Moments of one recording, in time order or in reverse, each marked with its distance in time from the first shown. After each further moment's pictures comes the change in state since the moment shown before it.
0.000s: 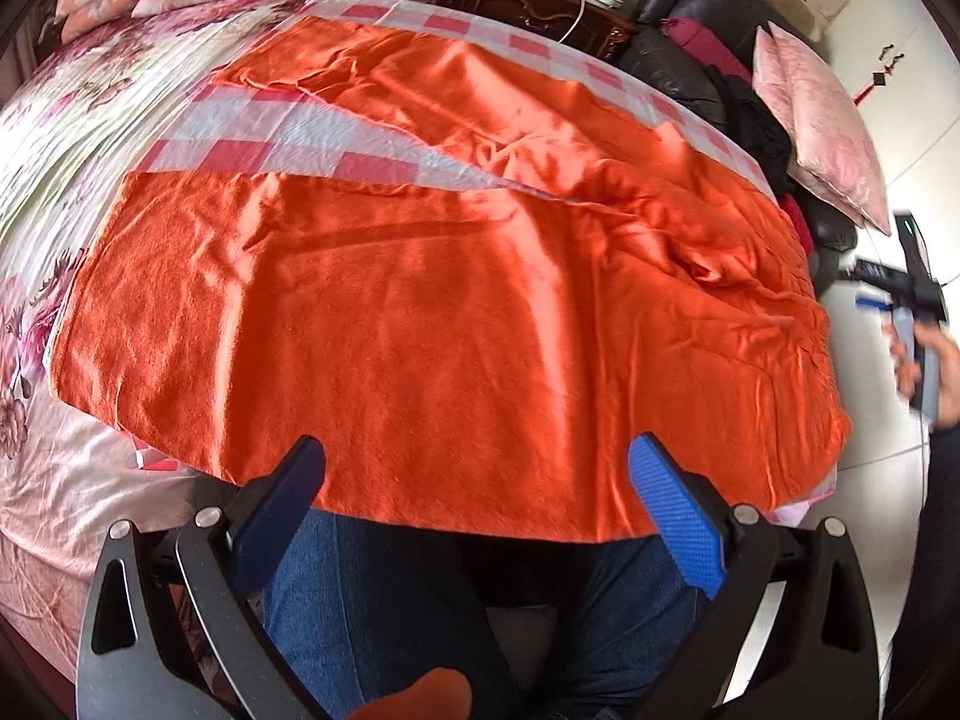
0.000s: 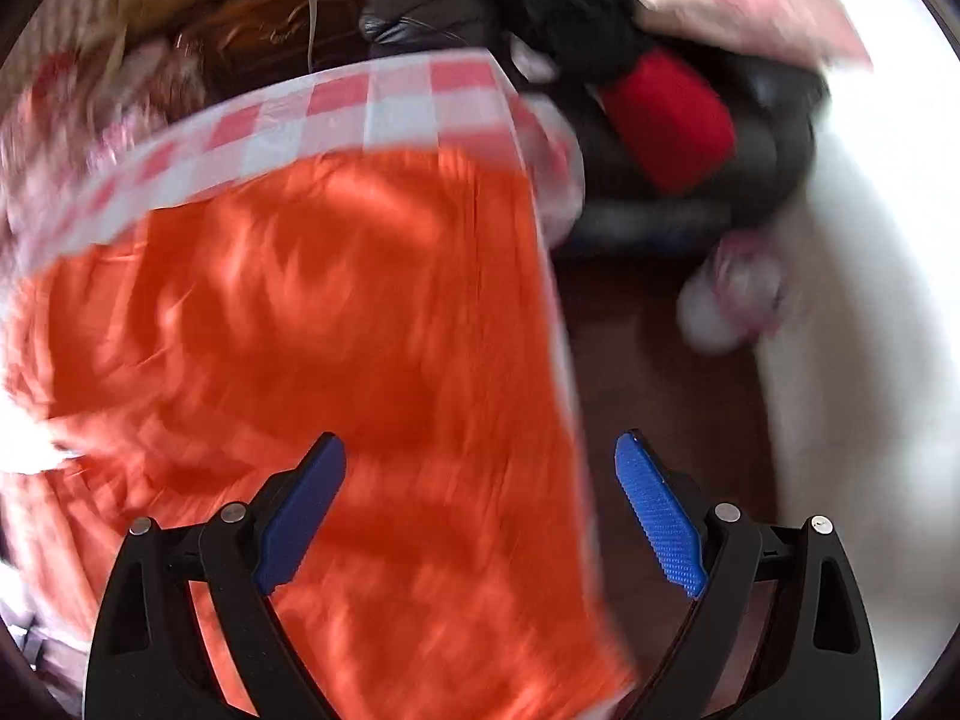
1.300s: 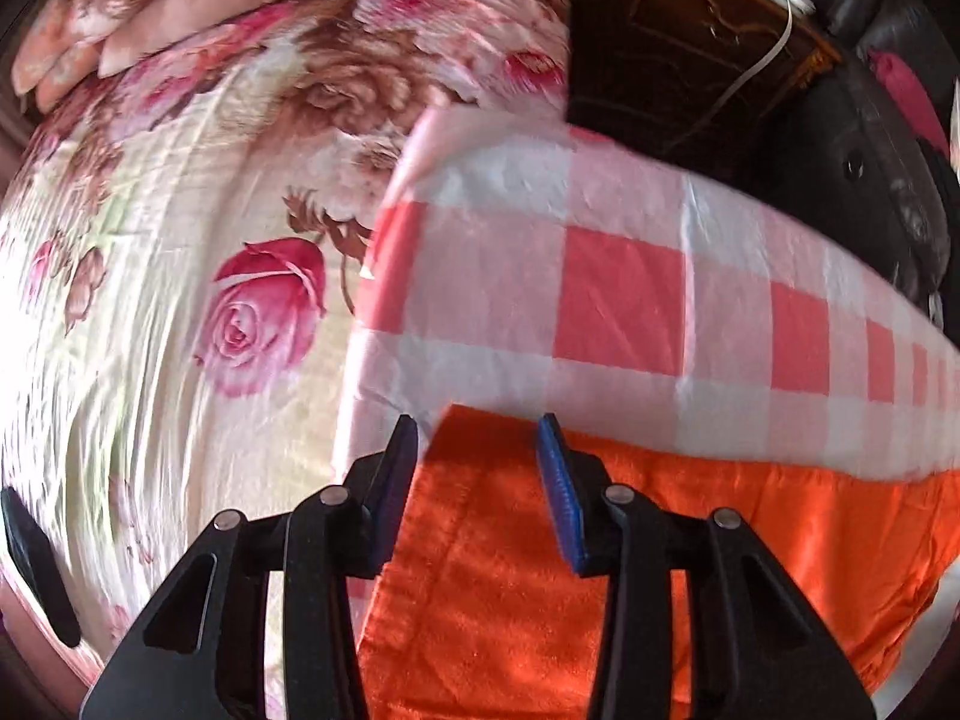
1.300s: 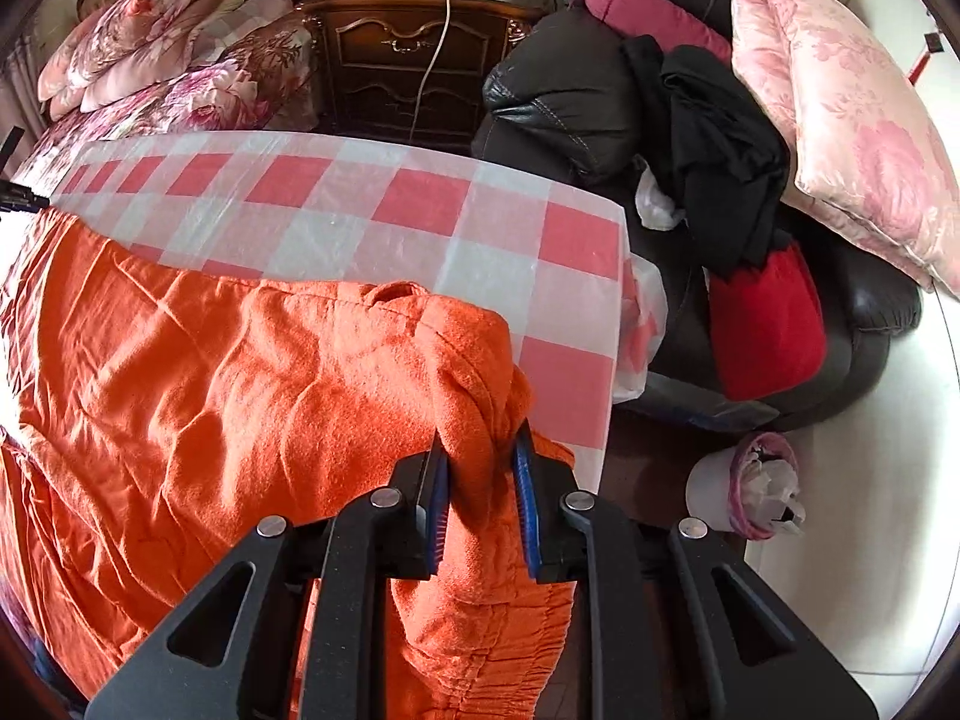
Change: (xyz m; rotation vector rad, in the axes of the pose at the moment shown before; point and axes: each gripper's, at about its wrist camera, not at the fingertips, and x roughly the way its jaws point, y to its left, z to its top) left arm 0.180 0.170 0.468 0.033 0.186 0.255; right arm 0.027 0.023 0.100 -0.287 -0.133 0.081
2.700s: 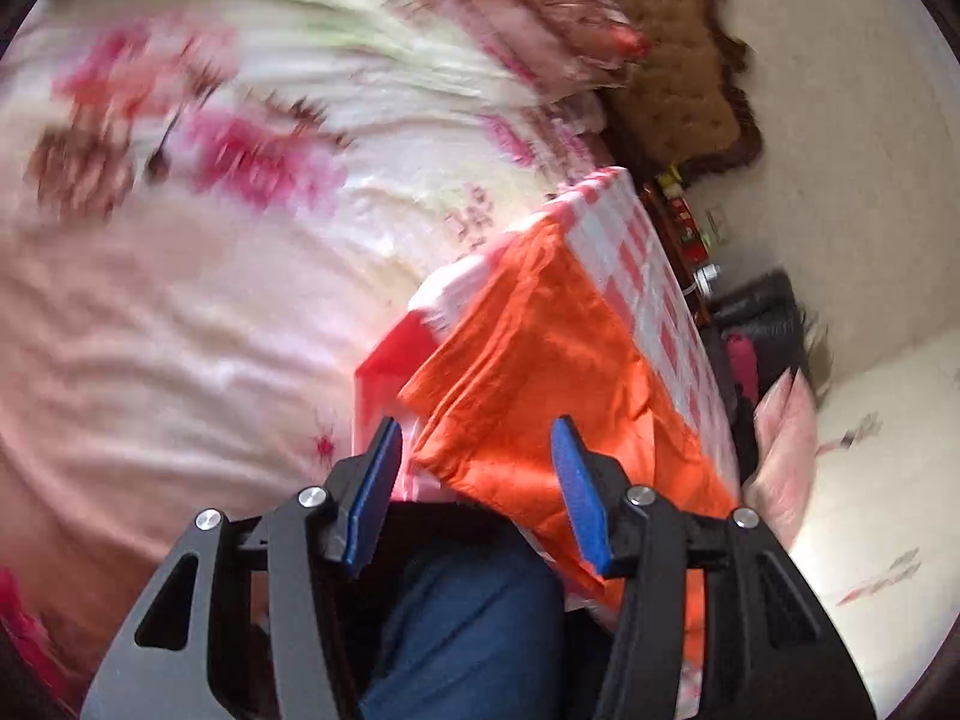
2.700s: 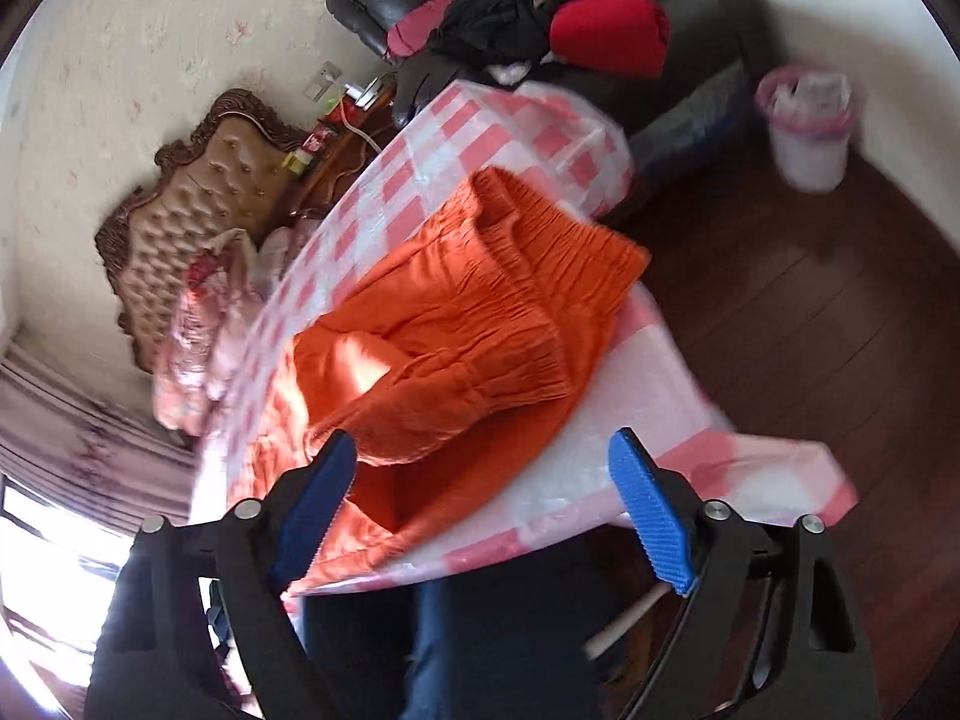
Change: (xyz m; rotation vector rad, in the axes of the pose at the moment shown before) left arm -0.056 0.144 -0.565 -0.799 -0.441 -0.607; right arm -0.115 0.011 -0.366 0.830 -0.217 0.505
